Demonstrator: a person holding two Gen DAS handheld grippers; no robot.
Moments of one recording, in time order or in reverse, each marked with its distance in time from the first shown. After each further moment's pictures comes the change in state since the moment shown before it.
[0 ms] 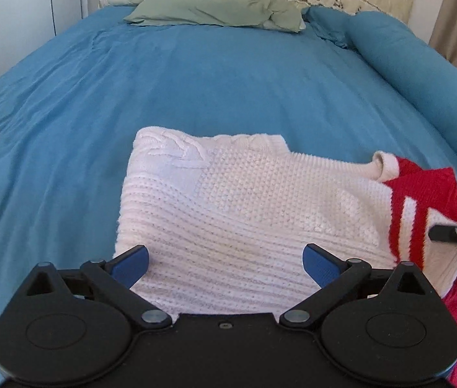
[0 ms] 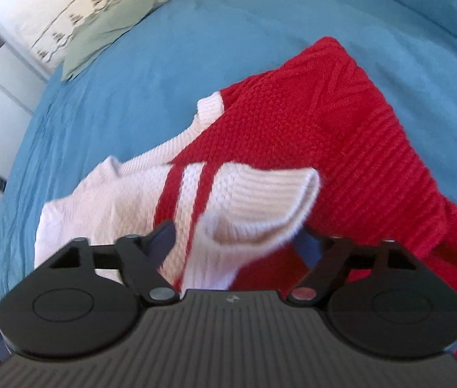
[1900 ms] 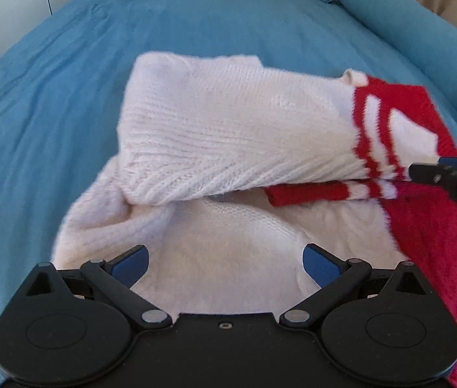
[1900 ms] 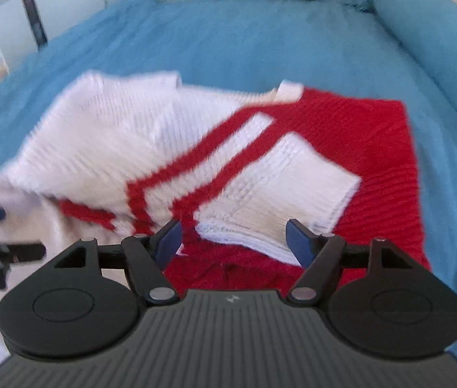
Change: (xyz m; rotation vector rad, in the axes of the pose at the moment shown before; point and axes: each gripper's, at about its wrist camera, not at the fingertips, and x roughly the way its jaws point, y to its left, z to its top) left arm -0.064 -0.022 -0.088 0.052 0.119 0.018; right arm -0.048 0.035 -0.073 -0.605 -0.053 -0.022
